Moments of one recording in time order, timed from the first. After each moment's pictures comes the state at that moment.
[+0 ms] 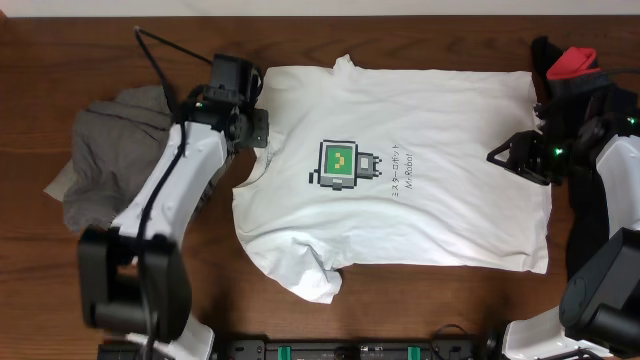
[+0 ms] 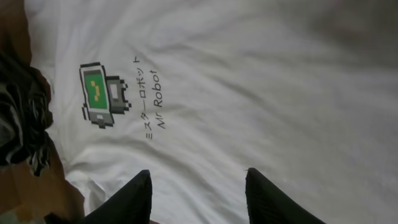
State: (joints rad) left arm -0.19 1.76 1.32 -0.68 -0.05 -0.08; right arm -0.36 1.71 1.27 -1.01 -0.60 -0.07
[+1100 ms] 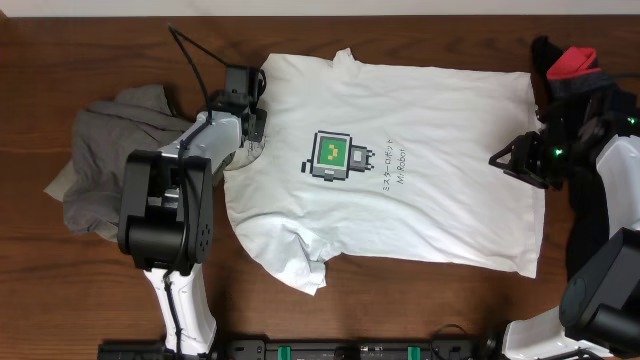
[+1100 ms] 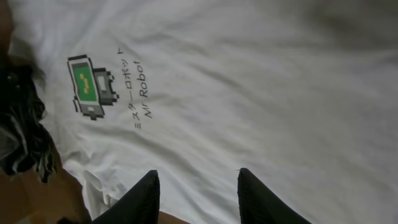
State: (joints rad) left arm -0.15 2.09 1.36 -0.35 -0.25 0.10; right arm -0.36 1.71 1.27 -1.04 -0.57 -0.01
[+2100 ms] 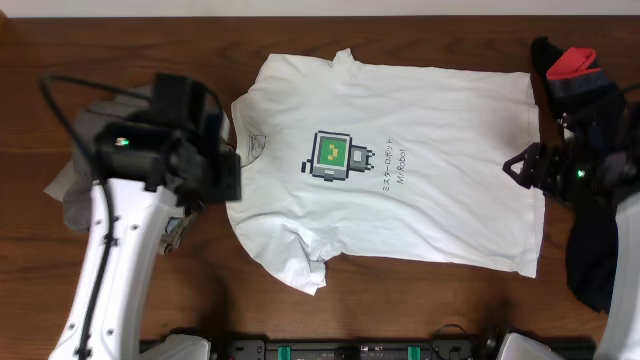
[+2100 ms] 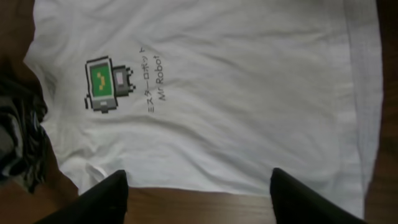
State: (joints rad) left arm -0.18 1.39 1.41 -1.43 0.14 -0.22; right arm -0.36 1.30 1.28 -1.22 -0.46 0.06
